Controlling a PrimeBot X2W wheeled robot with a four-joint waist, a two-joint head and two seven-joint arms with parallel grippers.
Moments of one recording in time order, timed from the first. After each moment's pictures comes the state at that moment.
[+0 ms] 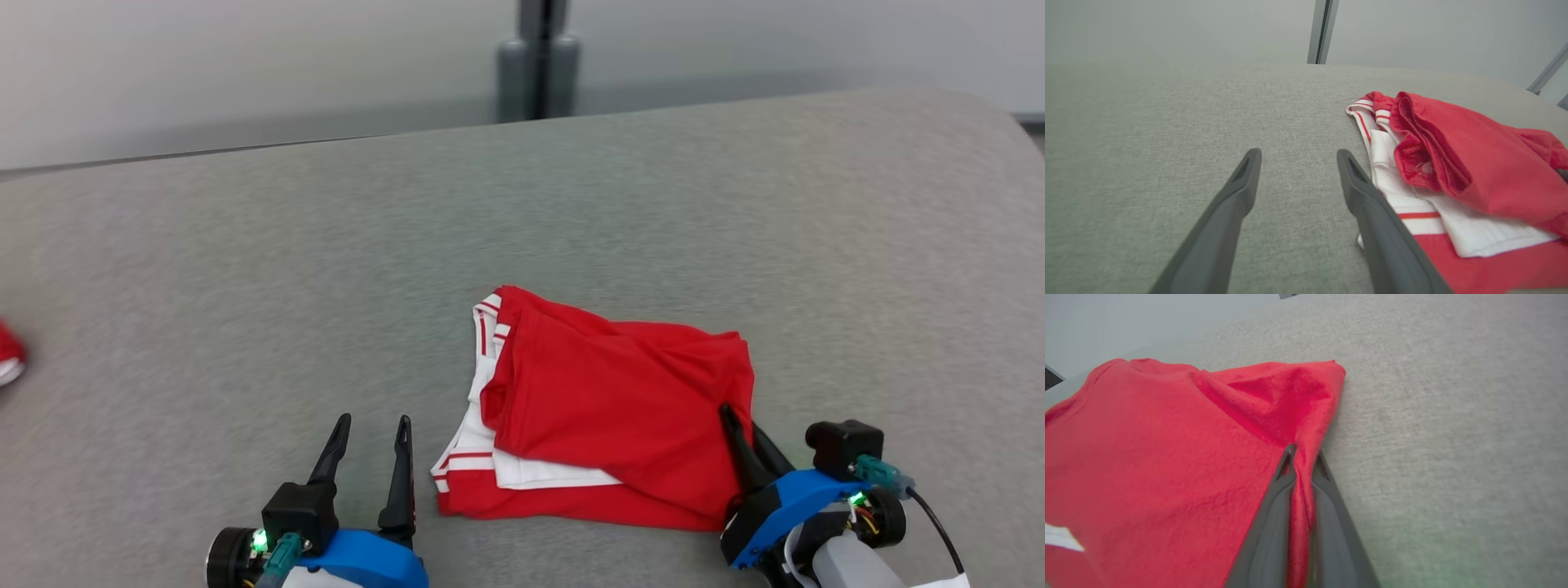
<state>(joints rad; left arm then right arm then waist) -0.08 0.05 -0.25 0.39 -0.22 0.00 -0.26 -0.34 -0.05 0.16 0.80 0.33 0.13 -0.27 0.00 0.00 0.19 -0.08</state>
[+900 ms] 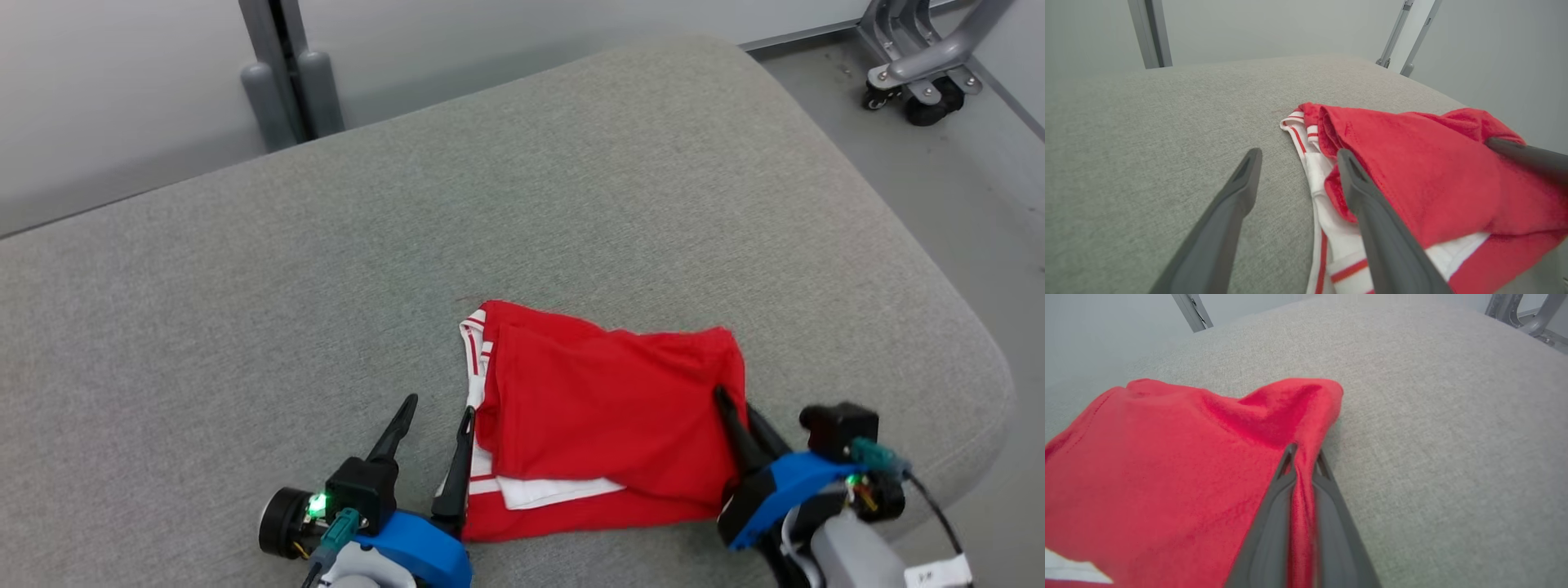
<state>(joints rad) -0.16 0.05 -0.38 0.45 -0.22 -0.04 -0.26 -0.34 -0.05 0.20 0.76 0.34 0.13 -0.26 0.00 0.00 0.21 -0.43</state>
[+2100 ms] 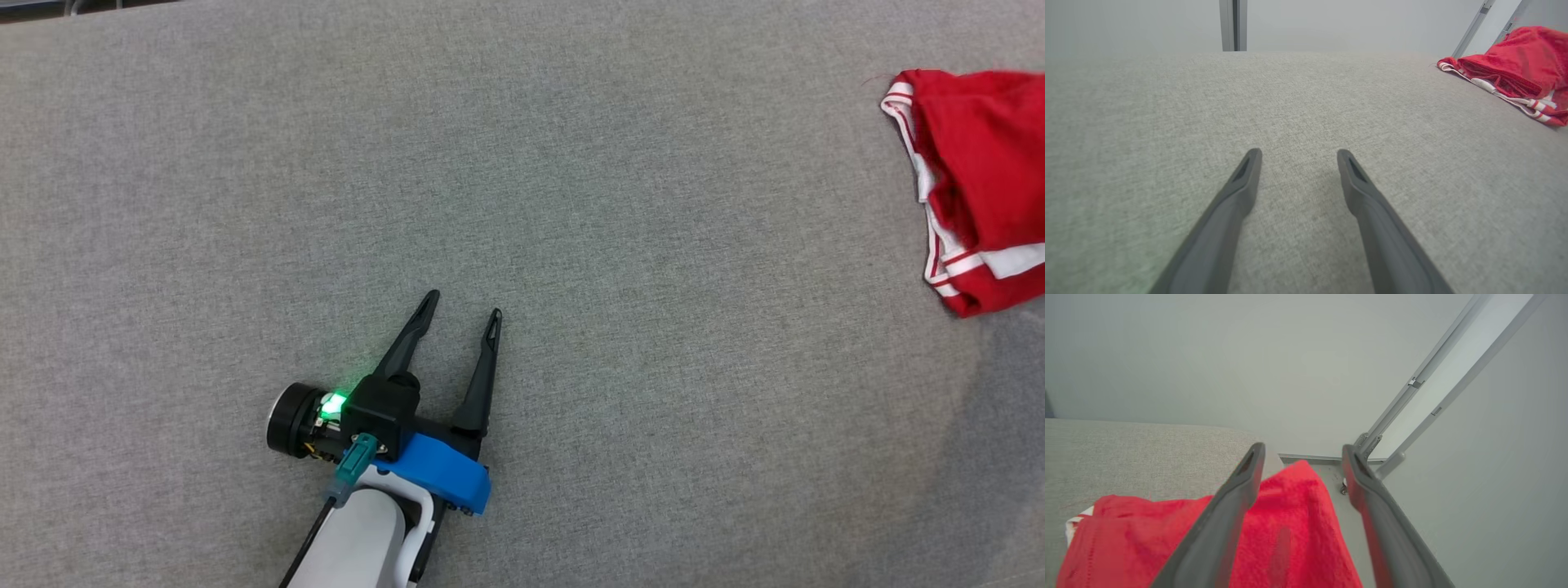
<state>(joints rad) -0.31 0.03 -0.37 0.41 -0.12 -0.06 -0.27 -0.95 -0.51 -0.32 1.01 -0.14 0.13 -0.26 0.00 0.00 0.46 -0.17</state>
